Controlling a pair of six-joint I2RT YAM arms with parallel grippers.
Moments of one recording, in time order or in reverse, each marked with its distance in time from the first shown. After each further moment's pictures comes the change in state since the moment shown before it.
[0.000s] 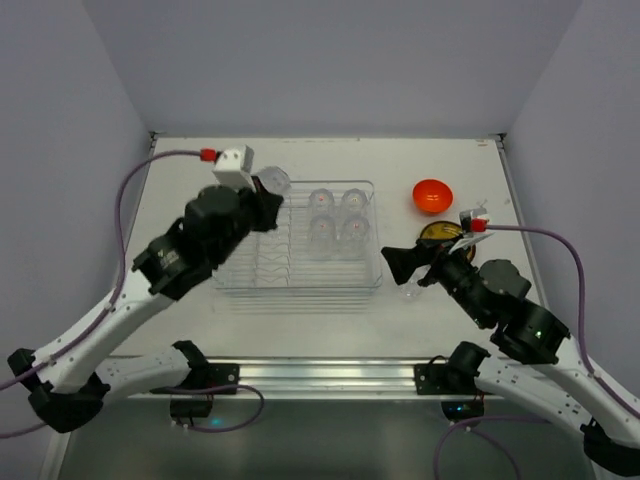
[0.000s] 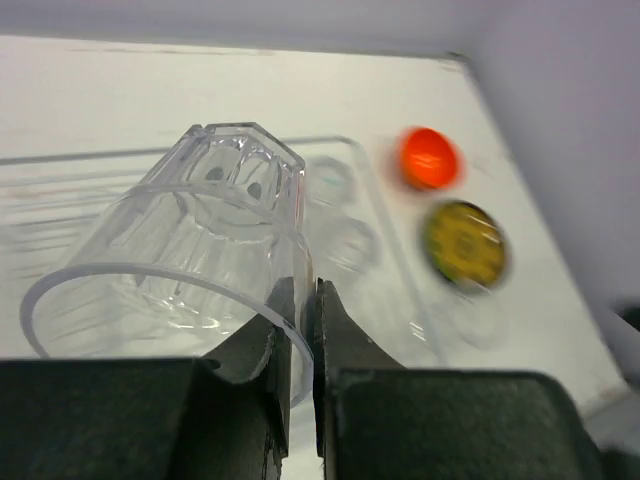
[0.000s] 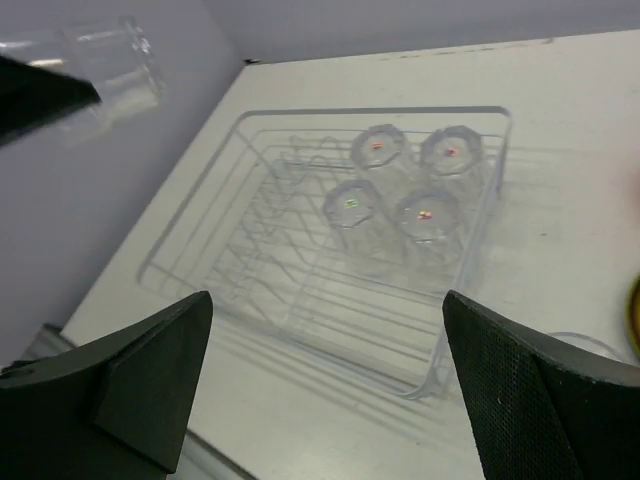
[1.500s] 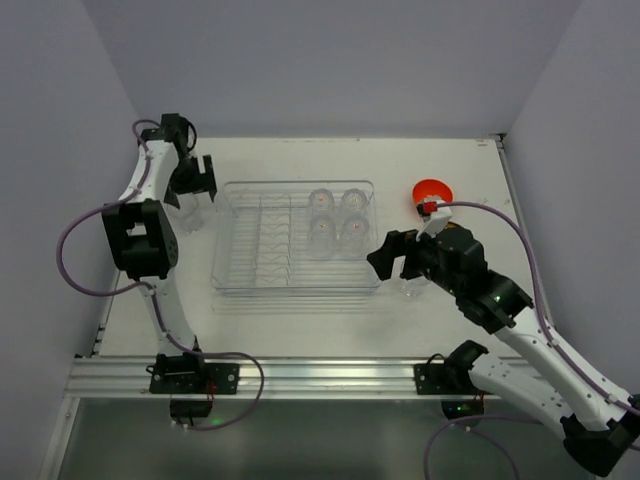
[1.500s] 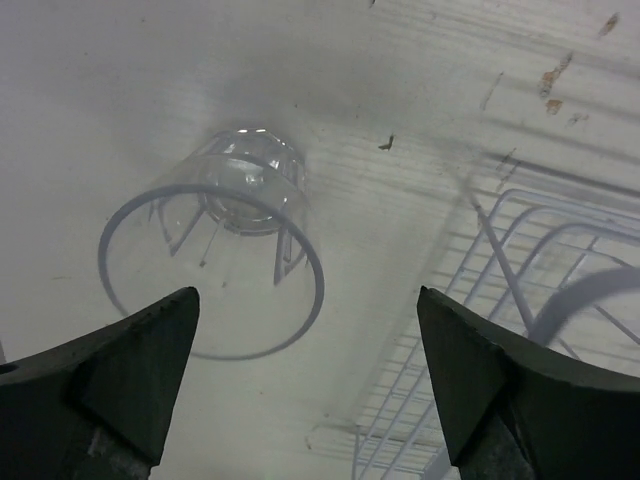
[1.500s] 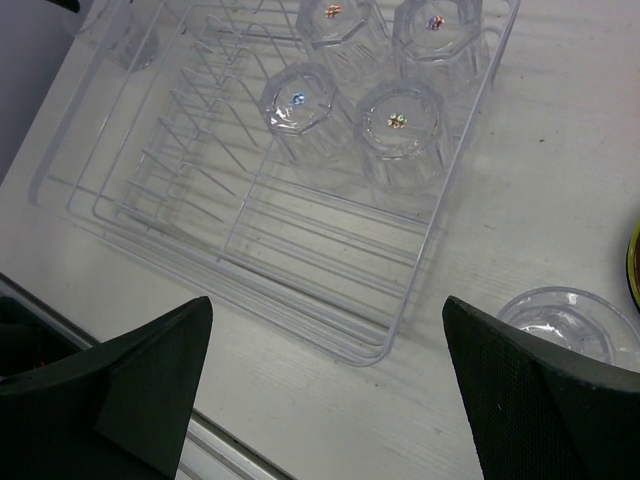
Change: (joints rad) left arm 1.073 1.170 0.773 -0.718 0.343 0.346; right arm -0.220 0.232 -0.008 -0.099 -0.220 -0.059
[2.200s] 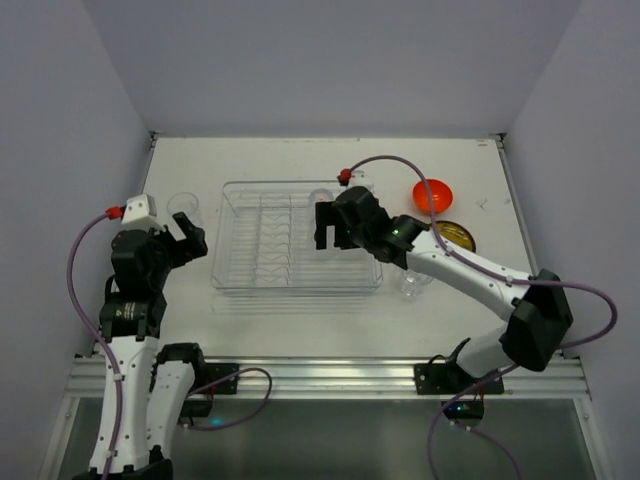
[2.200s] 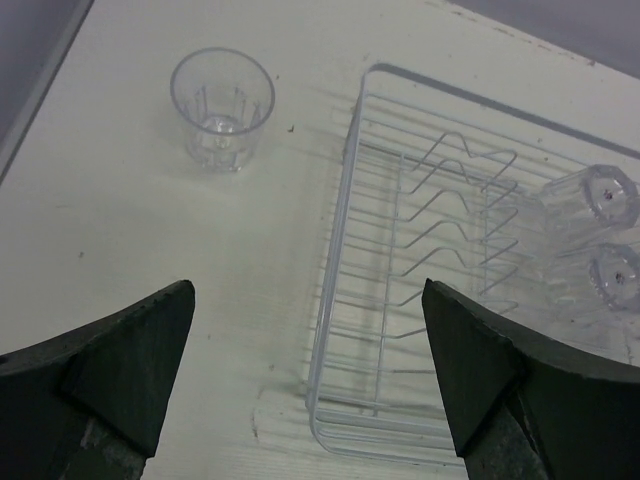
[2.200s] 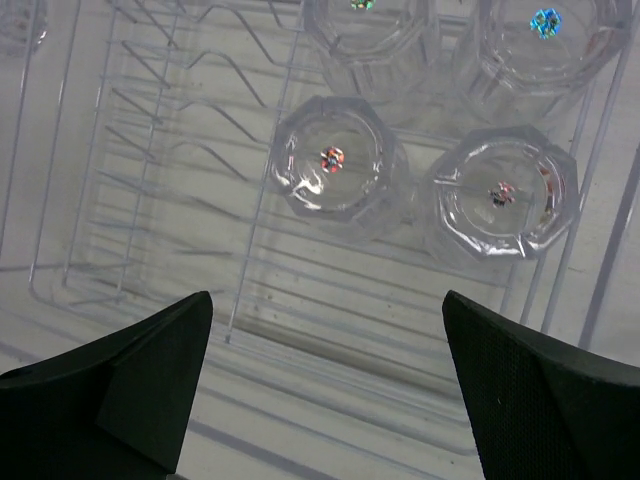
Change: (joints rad) left arm -0.020 -1.507 -1.098 0.521 0.053 -0.120; right arm 0.159 0.674 0.343 0.044 0.190 0.140
